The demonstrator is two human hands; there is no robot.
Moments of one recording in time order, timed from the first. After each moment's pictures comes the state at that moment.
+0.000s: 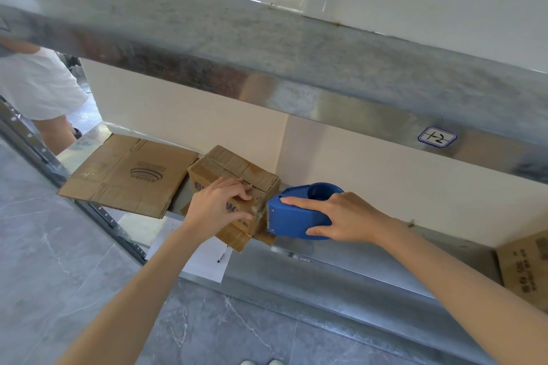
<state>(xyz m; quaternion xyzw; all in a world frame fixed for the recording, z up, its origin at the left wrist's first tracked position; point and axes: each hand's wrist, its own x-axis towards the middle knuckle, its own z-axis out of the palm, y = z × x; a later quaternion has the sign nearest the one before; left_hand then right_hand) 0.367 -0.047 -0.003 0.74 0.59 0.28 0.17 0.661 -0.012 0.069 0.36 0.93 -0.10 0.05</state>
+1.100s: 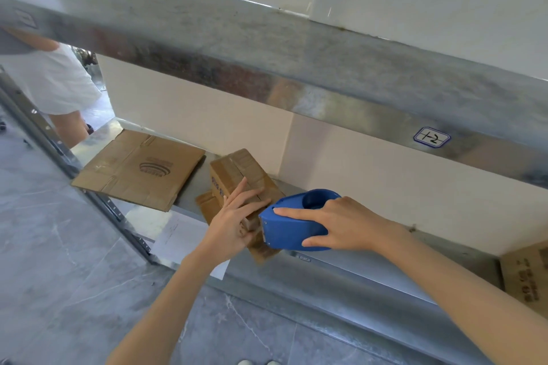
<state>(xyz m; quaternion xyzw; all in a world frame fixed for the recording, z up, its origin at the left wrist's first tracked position) 0.400 -0.080 -0.034 0.74 0.55 0.35 0.20 0.656 -0.031 0.082 0.30 0.95 -0.07 0.06</state>
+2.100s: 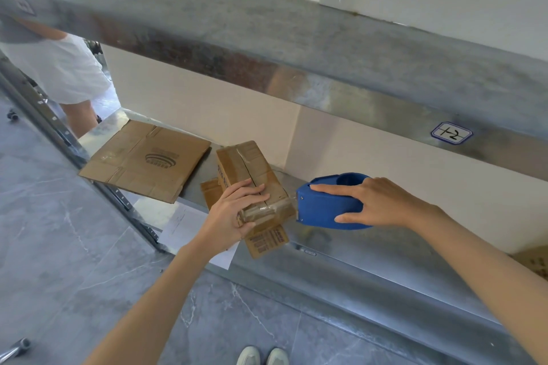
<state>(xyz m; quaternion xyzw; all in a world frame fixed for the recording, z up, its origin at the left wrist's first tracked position) 0.384 -0.079 -0.039 0.73 0.56 0.35 0.19 0.699 0.007 0.081 0.36 0.93 -0.08 0.05</state>
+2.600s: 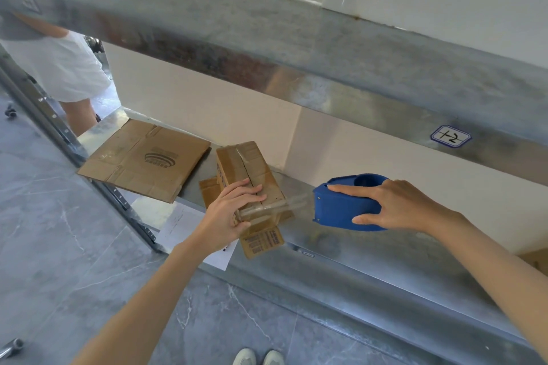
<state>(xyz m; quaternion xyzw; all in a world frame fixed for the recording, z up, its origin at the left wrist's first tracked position) 0.377 -0.079 -0.037 0.73 0.55 0.34 0.21 0.725 0.007 0.093 0.42 0.90 -0.07 0.07</state>
